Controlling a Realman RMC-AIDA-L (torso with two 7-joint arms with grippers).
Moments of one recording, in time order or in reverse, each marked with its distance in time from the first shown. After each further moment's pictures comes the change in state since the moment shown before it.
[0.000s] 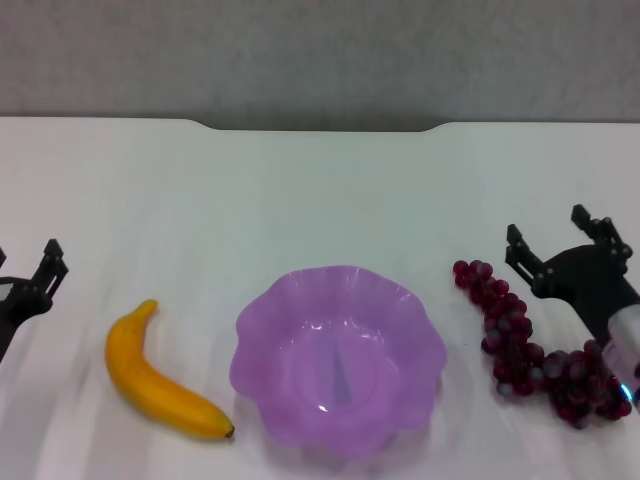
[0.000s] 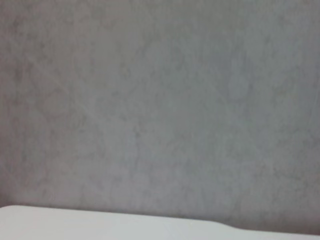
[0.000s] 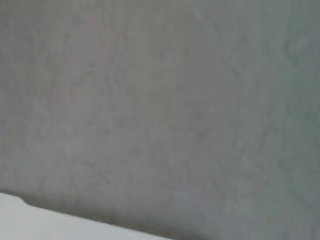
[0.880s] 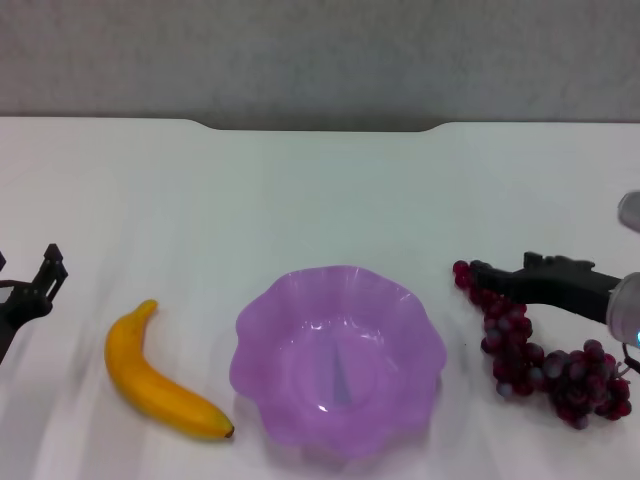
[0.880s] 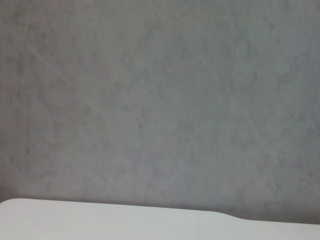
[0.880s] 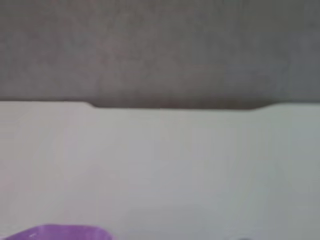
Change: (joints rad) left arm -0.012 0.001 -0.003 0.017 0.000 -0.020 0.004; right arm -0.213 0.000 0.902 0.703 -0.018 1.417 -0.469
